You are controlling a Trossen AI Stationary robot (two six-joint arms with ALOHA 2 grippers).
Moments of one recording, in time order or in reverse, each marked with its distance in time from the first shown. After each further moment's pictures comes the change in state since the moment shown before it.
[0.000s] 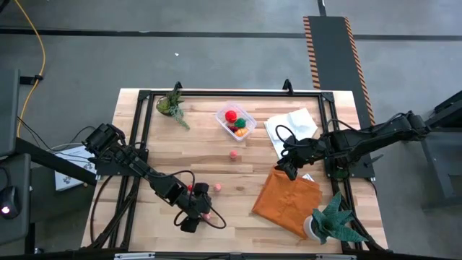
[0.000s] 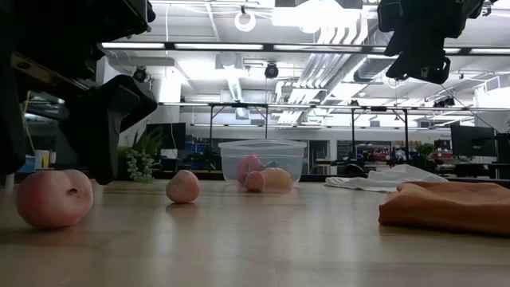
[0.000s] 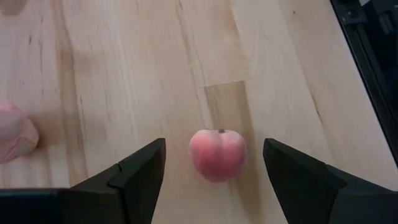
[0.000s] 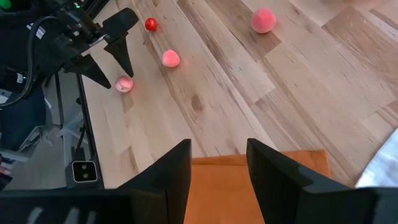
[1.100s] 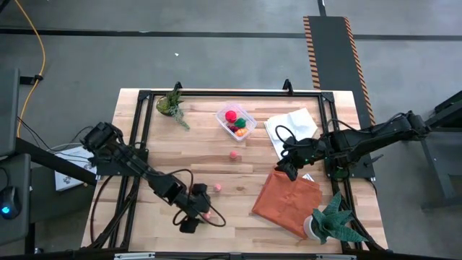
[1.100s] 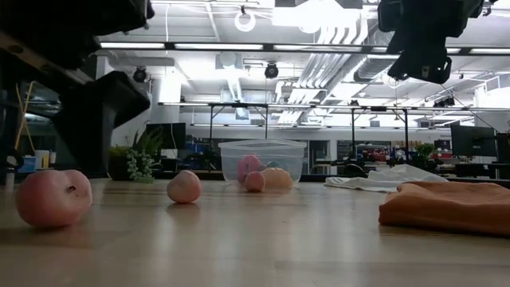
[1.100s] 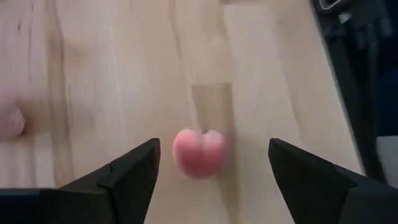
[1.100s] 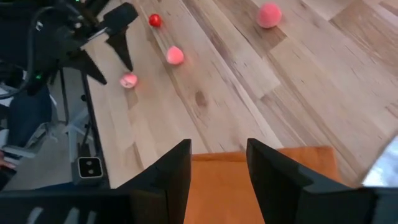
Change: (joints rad) left arm 0.000 -0.026 0.003 -0.019 0.040 -0.080; right arm 0.000 0.000 0.000 0.005 -0.023 0.010
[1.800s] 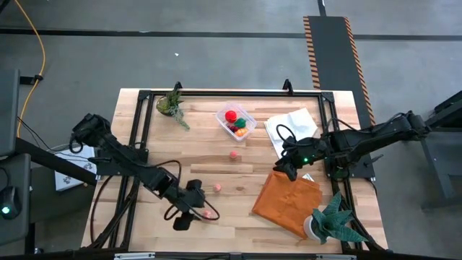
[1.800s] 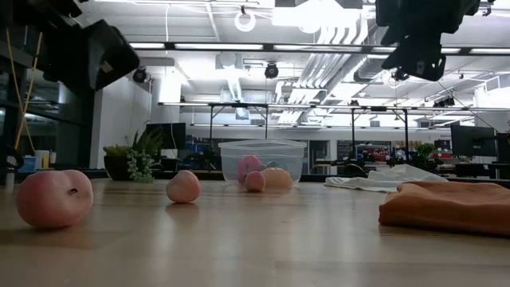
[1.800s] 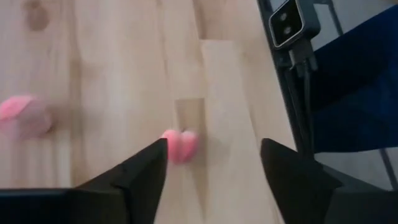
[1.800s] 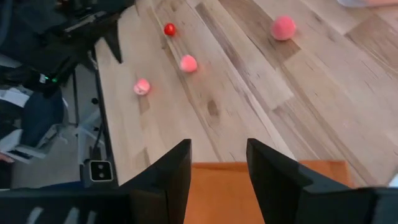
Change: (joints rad) left arm -0.001 -0.174 -0.002 -0.092 0.019 -0.058; right arm 0.000 0.001 0.000 0.046 -0.004 -0.022
